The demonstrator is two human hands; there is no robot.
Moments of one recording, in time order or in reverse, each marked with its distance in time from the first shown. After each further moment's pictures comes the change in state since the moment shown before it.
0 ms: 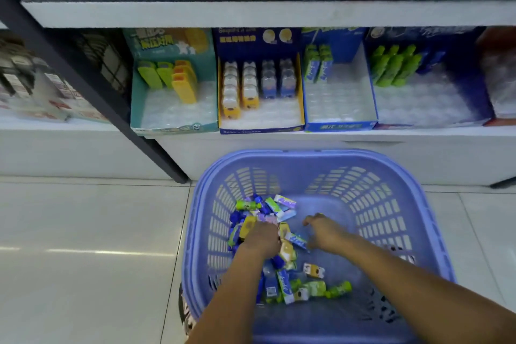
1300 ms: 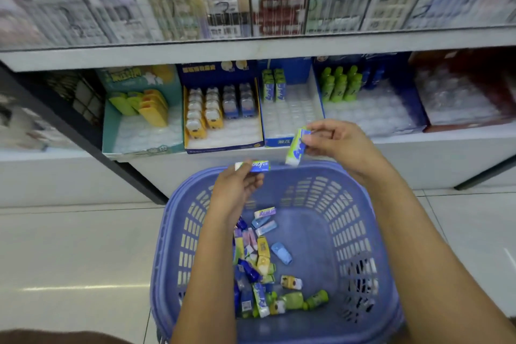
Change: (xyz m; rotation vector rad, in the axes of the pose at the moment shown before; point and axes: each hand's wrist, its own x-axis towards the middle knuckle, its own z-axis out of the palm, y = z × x) left_hand -0.042 0.061 -0.126 -1.750 0.484 0.125; right_hand -0.115 0.002 -0.205 1.237 0.473 -0.452
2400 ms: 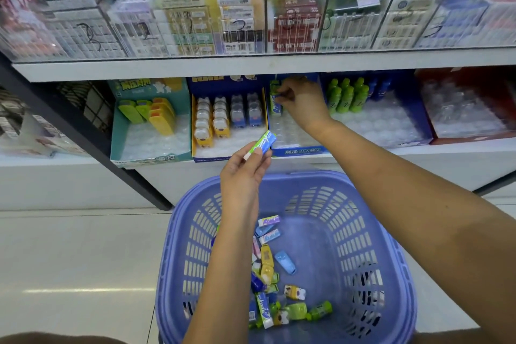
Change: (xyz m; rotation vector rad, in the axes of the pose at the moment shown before) left_hand -0.025 0.035 0.035 -0.253 0.047 0.205; right_hand 0.127 -0.026 0.039 -0.913 0.228 -0.460
